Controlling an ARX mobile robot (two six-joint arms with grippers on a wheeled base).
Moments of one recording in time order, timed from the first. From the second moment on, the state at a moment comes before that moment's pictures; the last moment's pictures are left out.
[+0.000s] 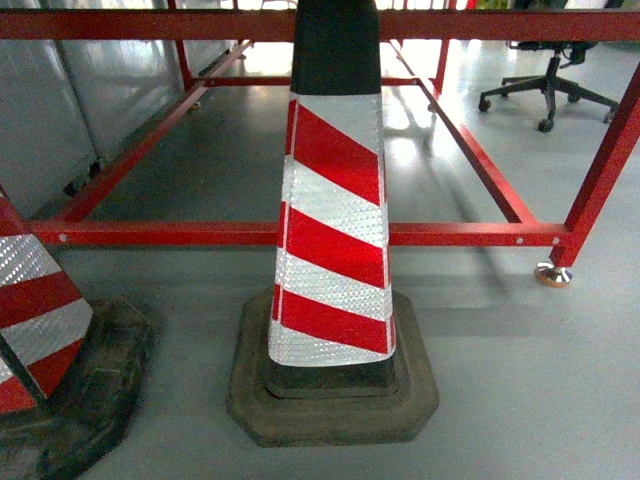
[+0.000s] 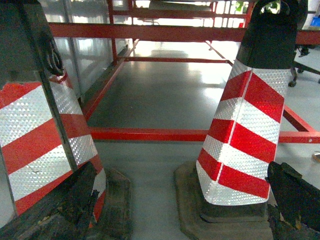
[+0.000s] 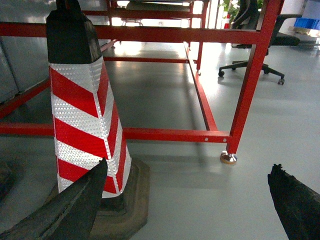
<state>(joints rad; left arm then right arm) 0.00 0.01 0.01 0.00 0.00 -0.01 0.00 0.01 0.01 0.00 0.00 -0.01</state>
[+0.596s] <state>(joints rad) 0.00 0.01 0.01 0.00 0.00 -0.01 0.00 0.01 0.01 0.00 0.00 -0.01</state>
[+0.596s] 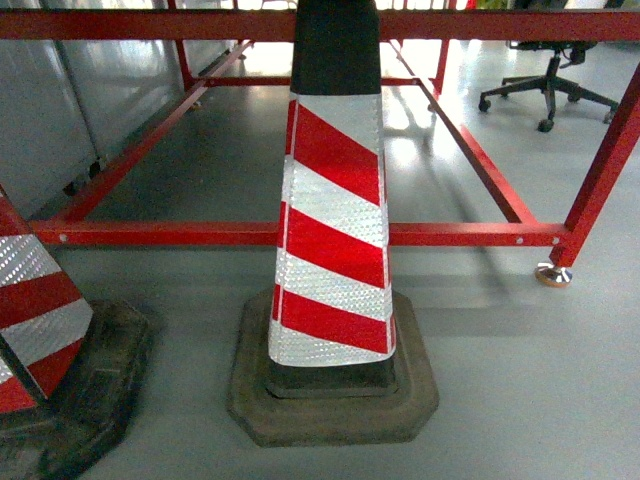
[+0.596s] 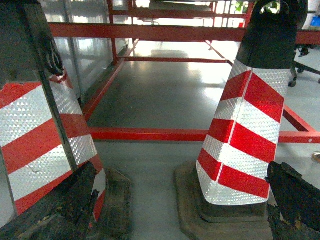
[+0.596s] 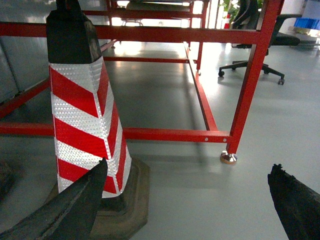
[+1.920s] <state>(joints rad) 0.00 0.01 0.01 0.00 0.00 0.00 0.00 0.01 0.01 -0.01 0.00 0.00</state>
